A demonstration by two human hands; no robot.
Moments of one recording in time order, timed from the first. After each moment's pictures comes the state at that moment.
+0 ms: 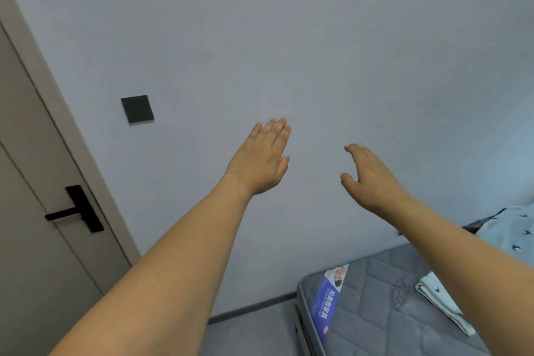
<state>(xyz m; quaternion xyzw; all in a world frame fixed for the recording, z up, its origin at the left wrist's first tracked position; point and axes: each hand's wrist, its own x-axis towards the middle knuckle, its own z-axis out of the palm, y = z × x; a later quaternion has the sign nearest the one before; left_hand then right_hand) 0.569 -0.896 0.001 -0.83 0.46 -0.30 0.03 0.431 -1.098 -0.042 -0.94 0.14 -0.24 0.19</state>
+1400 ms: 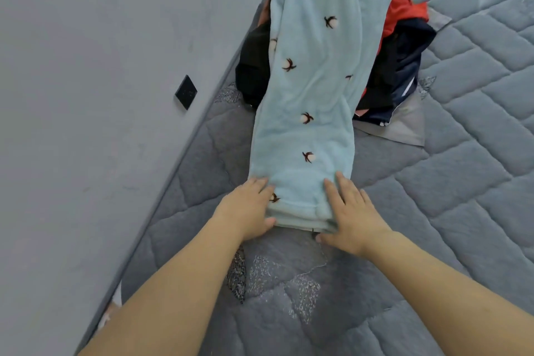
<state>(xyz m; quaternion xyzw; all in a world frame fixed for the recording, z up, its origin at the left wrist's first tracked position) 0.591 -1.565 -0.720 -0.58 0.77 0.20 0.17 0.350 -1.574 -0.729 -0.79 0.53 0.14 0.27</state>
